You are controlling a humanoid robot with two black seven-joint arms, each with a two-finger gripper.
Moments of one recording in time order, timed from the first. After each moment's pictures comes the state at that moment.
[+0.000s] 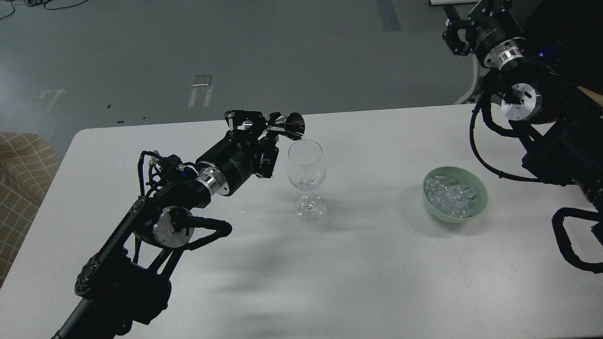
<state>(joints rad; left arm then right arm) -0.32 0.10 -1.15 -1.55 0.62 0.05 0.29 1.03 -0.23 0.83 0.47 -0.26 0.23 0.34</state>
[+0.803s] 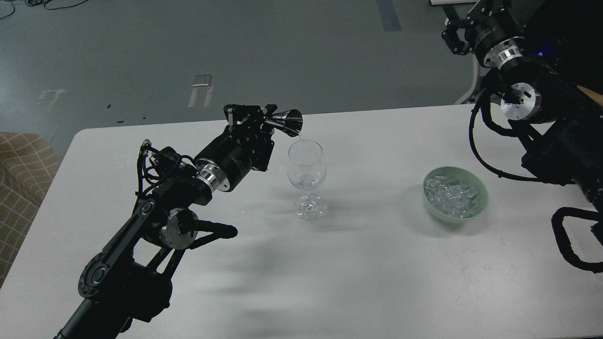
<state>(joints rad) -0.33 0.10 -1.14 -1.55 0.79 0.05 0.24 1.03 -0.23 0.83 0.47 -0.26 0.23 0.34</state>
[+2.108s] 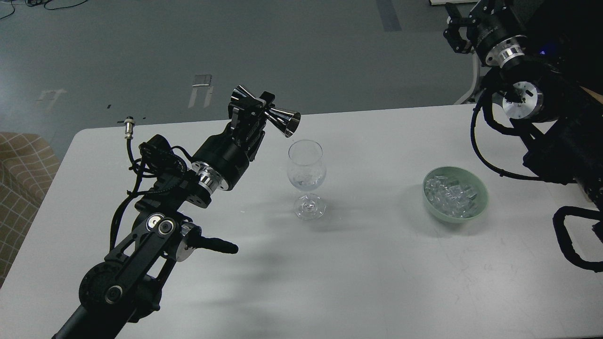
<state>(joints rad) -0.31 0.14 -1.07 -1.58 1.21 0.04 0.06 1.04 -0.23 0.83 0.47 -0.26 0.23 0.34</state>
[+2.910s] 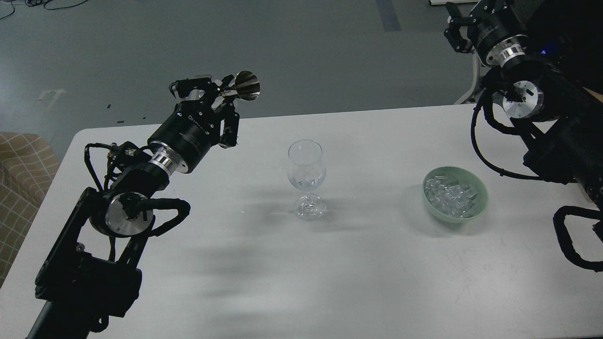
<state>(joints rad) -0.26 0.16 -1.40 -1.62 0.34 0.04 0.27 1.04 -0.23 0.83 0.47 -0.25 0.23 0.34</state>
